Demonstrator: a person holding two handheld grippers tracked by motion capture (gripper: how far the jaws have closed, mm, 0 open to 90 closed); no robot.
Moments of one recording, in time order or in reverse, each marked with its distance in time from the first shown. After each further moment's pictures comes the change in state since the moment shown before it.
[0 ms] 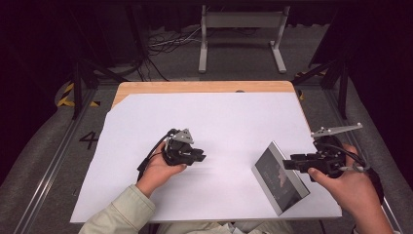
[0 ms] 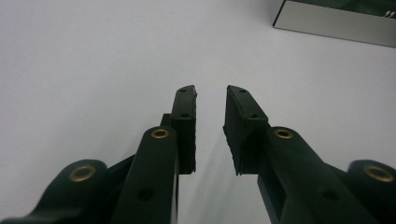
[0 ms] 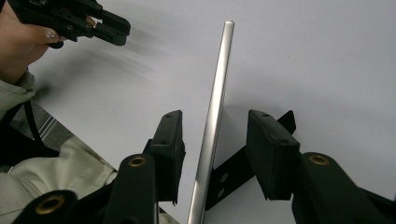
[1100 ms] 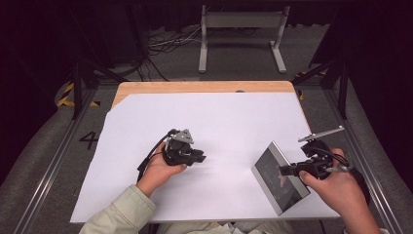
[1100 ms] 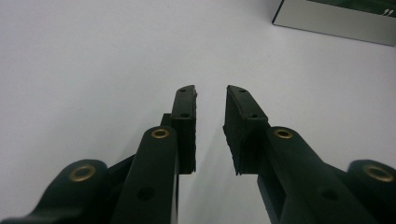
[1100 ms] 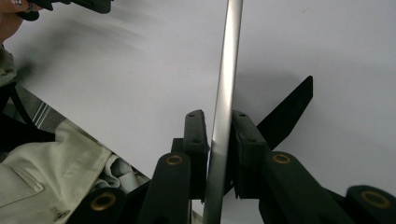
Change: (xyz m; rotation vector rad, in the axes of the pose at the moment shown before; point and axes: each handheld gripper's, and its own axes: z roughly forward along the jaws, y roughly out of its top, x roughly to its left) left arm 0.002 -0.002 0.003 0.010 -0.014 -0.015; right arm 0.006 -0.003 0.022 0.131 -0.020 0.062
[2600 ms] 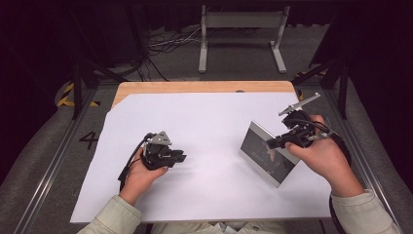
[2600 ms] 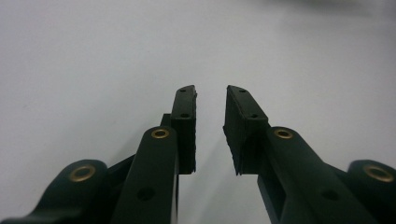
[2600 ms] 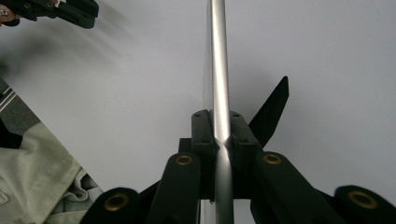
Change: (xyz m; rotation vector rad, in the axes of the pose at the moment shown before) left arm 0.006 -0.041 -0.043 -0.037 0.133 -0.117; right arm 0.013 0.080 0.005 0.013 -0.017 -0.246
